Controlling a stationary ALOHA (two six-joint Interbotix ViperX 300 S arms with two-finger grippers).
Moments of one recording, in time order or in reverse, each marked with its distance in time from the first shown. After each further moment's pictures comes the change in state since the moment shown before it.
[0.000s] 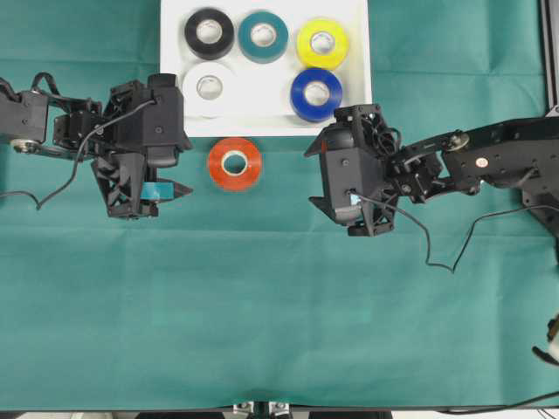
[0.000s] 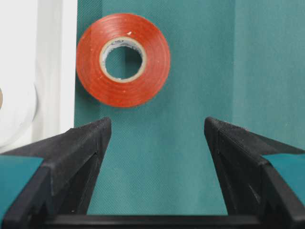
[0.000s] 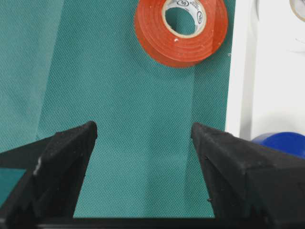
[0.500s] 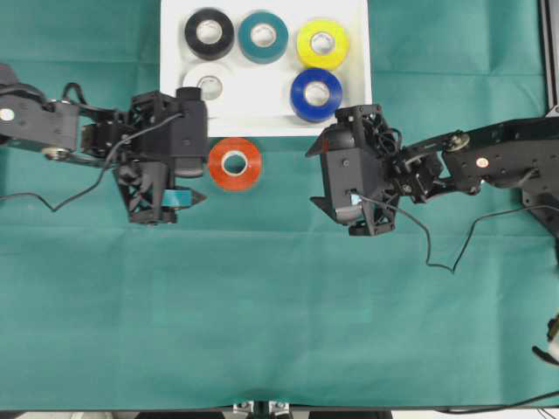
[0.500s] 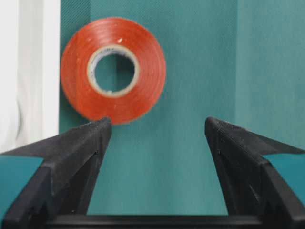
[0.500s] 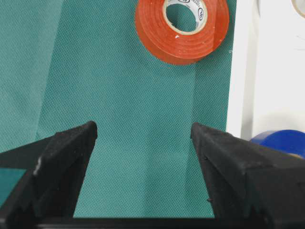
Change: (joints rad) left arm -0.012 0.132 -0.074 0.000 -0.015 0.009; right arm 0.002 0.000 0.006 -0.002 0.000 0.002
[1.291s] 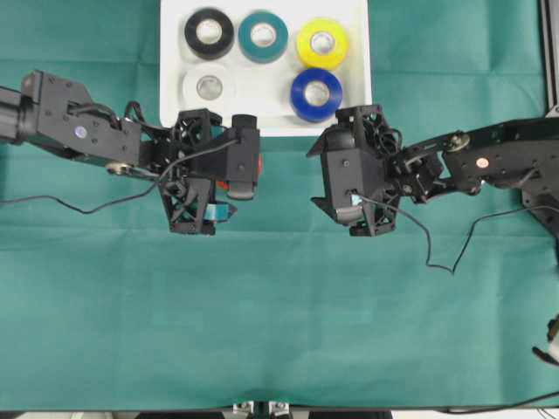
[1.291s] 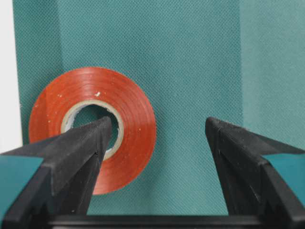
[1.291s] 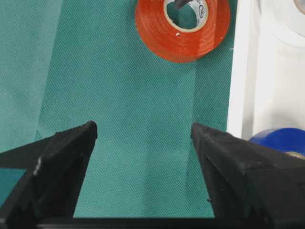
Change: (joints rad) left arm -0.015 0.206 -0.140 0.000 0.002 0.057; right arm -0.002 0.000 0.002 0.000 0.000 -0.002
